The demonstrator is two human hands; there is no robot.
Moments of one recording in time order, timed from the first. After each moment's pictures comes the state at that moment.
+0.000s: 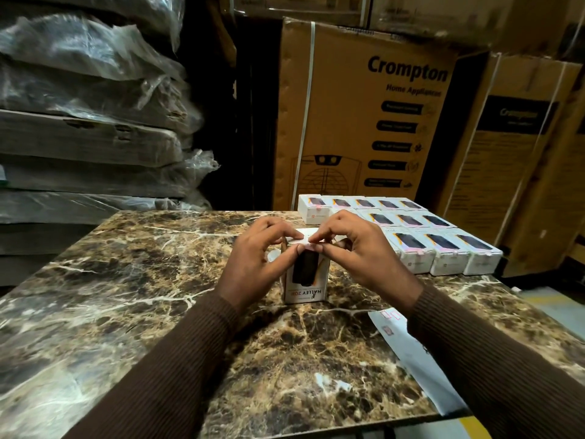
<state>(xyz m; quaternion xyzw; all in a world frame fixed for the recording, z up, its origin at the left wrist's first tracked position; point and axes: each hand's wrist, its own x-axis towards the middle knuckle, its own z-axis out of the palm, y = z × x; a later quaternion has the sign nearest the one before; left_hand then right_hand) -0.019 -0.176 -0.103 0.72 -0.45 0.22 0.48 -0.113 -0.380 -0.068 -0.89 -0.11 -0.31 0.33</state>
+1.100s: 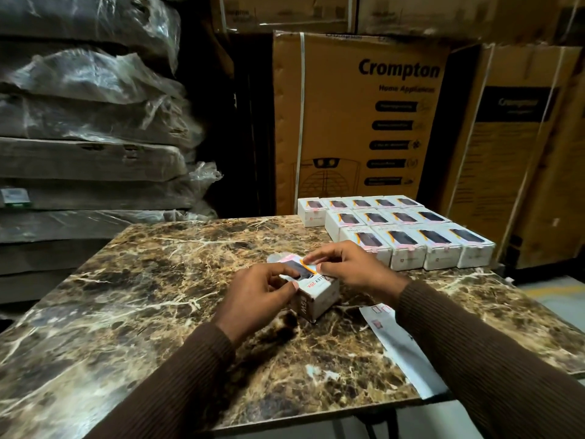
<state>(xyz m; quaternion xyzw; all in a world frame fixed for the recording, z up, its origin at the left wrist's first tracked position) -0.082 -0.167 -0.099 0.82 -0.34 0.03 0.46 -0.105 -0.402 -0.095 -0.88 -0.01 -0.11 0.47</state>
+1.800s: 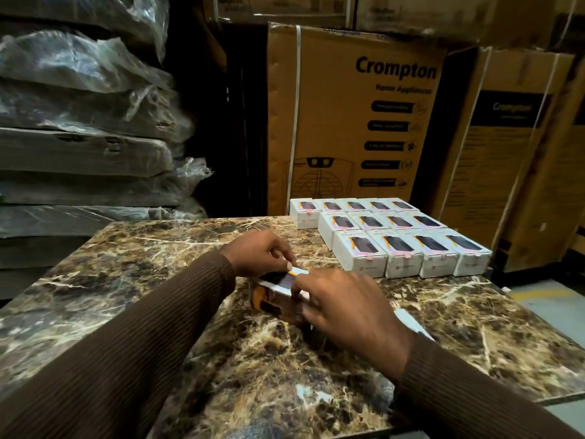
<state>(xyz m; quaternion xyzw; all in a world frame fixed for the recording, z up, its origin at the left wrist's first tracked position) 0.016 -0.208 -0.053 0.87 -0.44 -0.04 0.20 -0.172 -0.338 -0.071 -0.98 -0.05 -0.20 0.01</state>
